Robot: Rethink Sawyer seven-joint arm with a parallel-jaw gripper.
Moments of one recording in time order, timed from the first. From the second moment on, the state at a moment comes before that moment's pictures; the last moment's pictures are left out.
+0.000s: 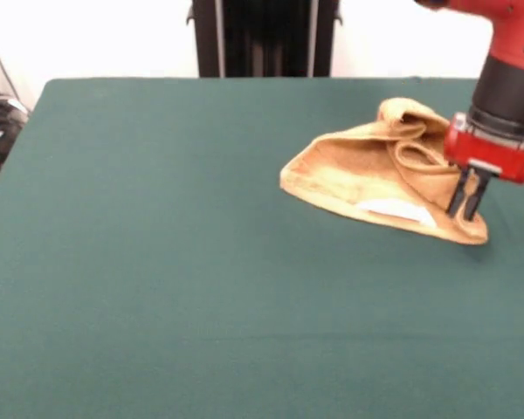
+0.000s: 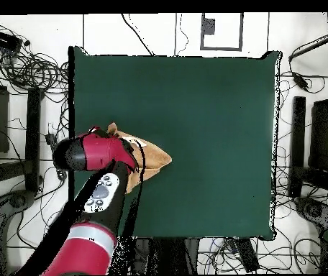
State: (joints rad) arm 0.42 -0.24 -0.35 1.39 0.28 0.31 2.34
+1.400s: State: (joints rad) arm 0.83 -0.02 -0.68 1.30 0.57 0.74 3.07
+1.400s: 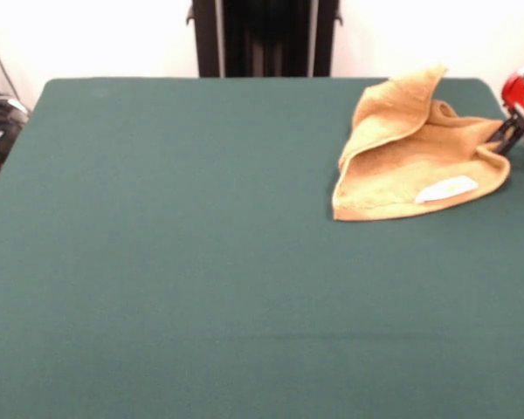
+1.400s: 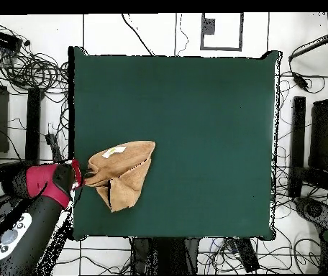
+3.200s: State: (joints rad) arm 0.64 -0.20 -0.46 1.23 0.51 0.56 3.19
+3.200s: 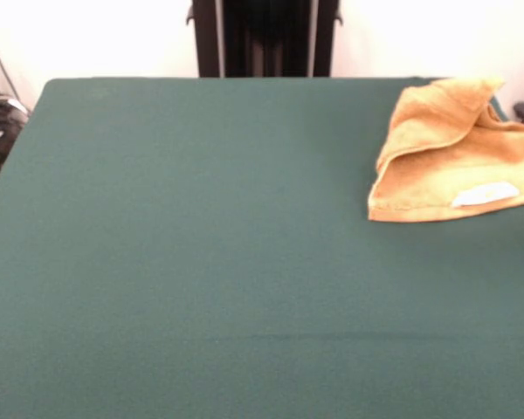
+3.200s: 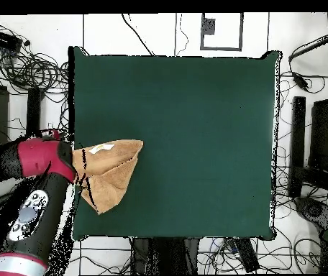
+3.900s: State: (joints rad) arm 0.37 -0.52 -0.35 1.35 0.19 0.72 3.02
